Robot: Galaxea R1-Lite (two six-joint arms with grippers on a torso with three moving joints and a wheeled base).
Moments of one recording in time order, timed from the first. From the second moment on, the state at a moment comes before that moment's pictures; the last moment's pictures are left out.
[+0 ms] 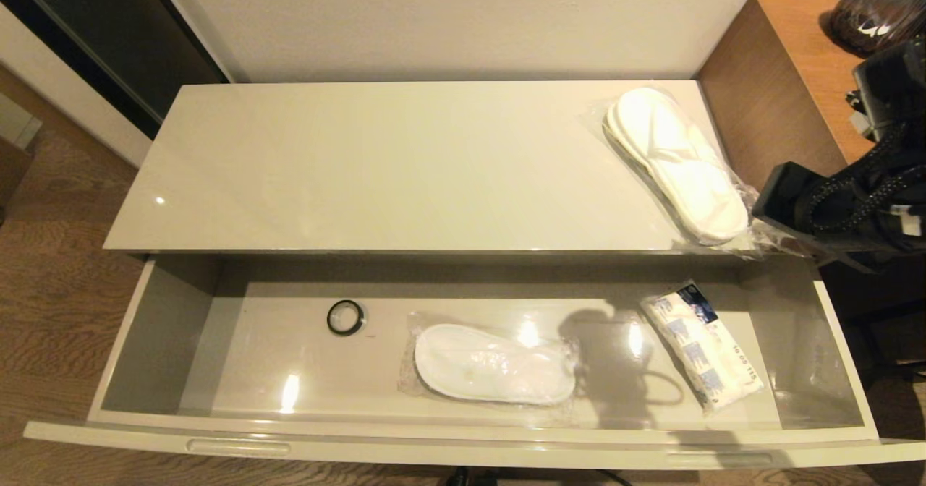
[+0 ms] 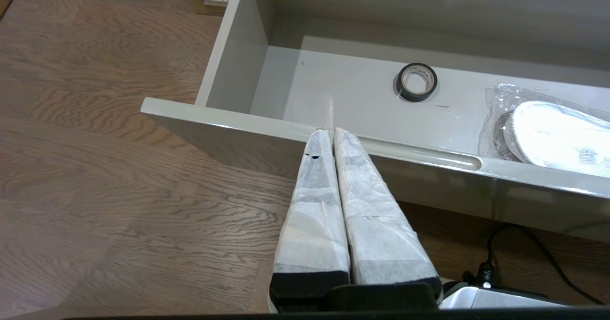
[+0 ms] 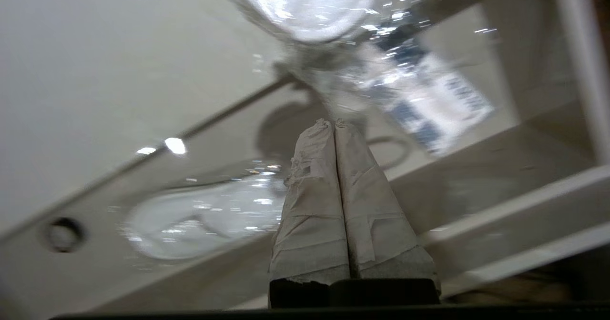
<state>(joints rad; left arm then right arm) 0.20 0.00 0.00 -0.01 0.02 -0.05 0.36 1.48 -1.26 0.44 -0.42 0.68</state>
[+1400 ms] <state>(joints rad) 0.20 0.00 0.00 -0.01 0.02 -0.05 0.40 1.79 -1.15 -0.19 -0.74 -0.02</state>
